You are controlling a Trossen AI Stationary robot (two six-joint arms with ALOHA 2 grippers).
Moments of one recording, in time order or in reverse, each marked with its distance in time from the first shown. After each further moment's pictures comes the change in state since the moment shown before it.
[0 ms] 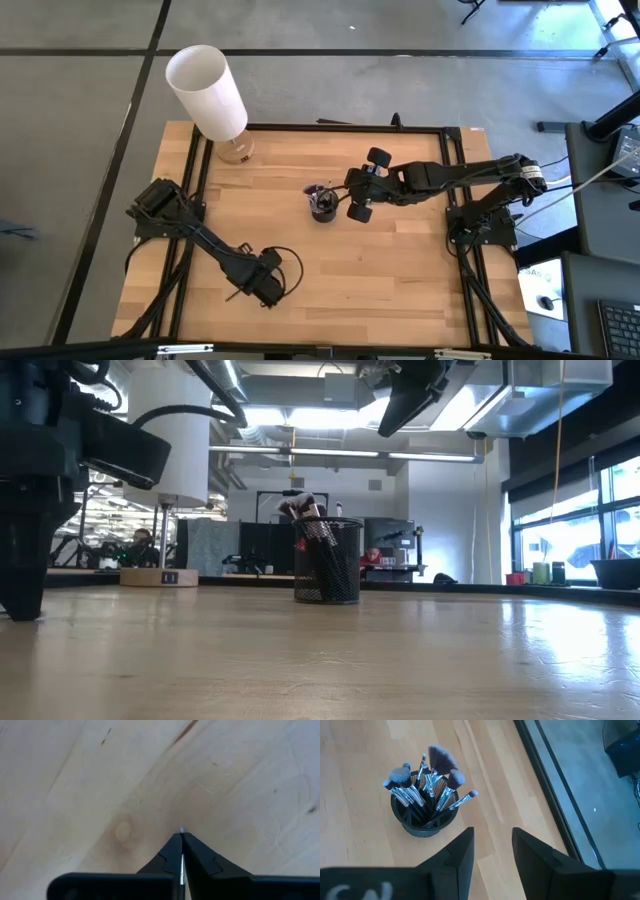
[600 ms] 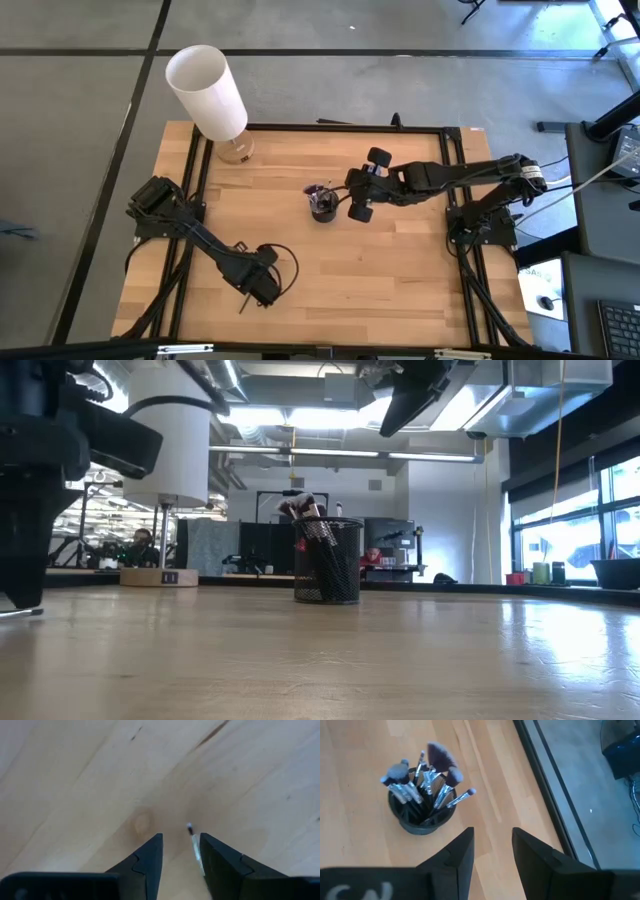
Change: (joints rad) left arm -0.015 -0.042 -0.003 -0.034 -0.022 -0.093; right arm 0.005 -0.001 0.000 -0.010 0.010 -0.014
